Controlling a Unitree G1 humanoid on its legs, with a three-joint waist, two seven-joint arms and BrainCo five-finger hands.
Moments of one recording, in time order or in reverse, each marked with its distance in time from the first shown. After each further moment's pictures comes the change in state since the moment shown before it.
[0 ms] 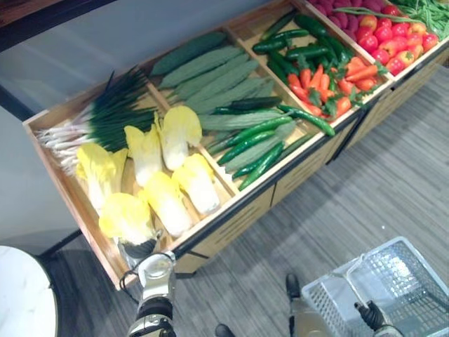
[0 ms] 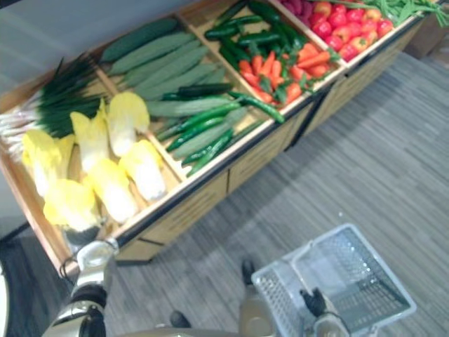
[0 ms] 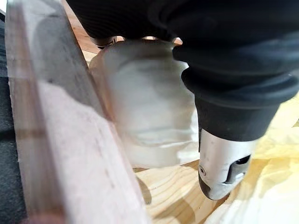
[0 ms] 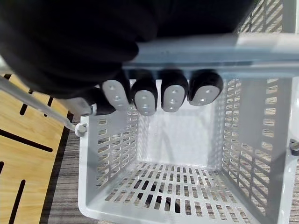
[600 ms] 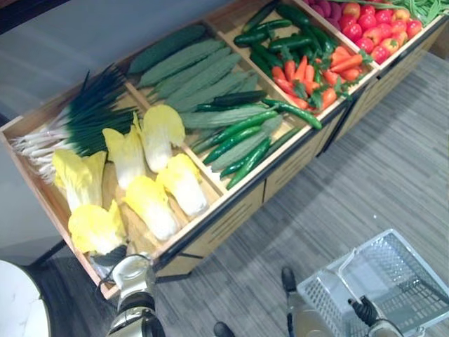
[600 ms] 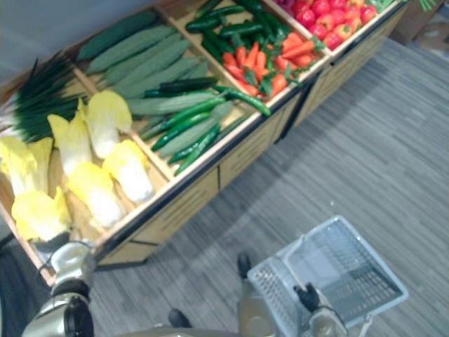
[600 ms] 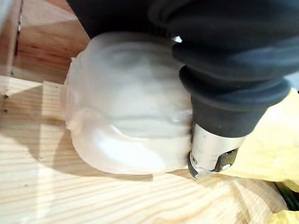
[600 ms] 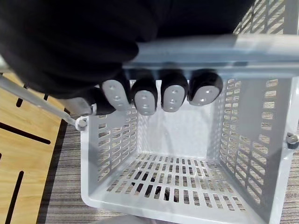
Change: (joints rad) left arm -0.045 0.087 0.170 0.097 -0.103 -0.004 -0.005; right arm -0.013 -0.007 0.057 0.004 0.002 -0.007 0.034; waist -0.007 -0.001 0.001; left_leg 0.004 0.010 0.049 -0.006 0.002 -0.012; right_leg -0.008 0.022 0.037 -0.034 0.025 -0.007
